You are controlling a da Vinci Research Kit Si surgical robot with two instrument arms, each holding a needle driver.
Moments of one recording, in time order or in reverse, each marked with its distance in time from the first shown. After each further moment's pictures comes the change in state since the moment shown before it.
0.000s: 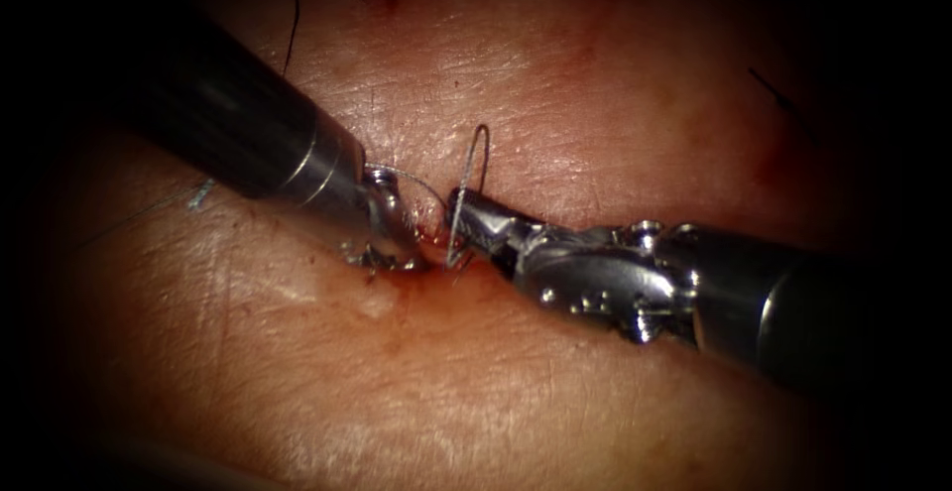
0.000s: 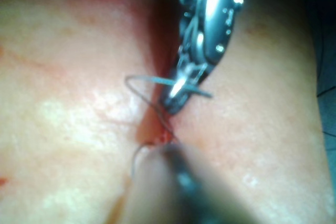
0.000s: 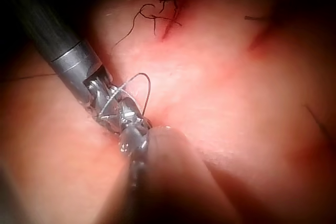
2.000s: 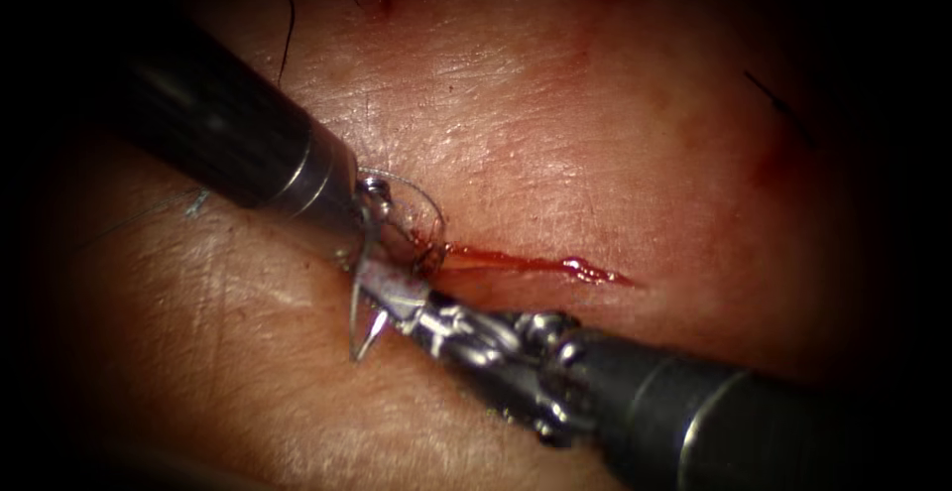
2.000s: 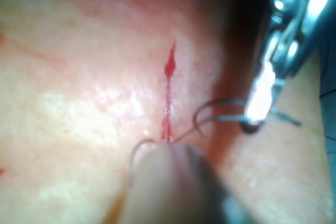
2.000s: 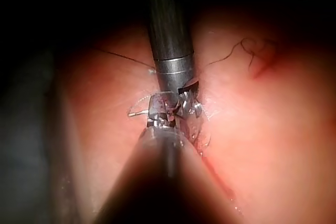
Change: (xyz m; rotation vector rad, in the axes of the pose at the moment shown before) right arm 0.009 -0.003 0.000 -0.067 0.289 -0.700; left arm -0.002 0.000 0.001 -0.006 0.003 -0.036
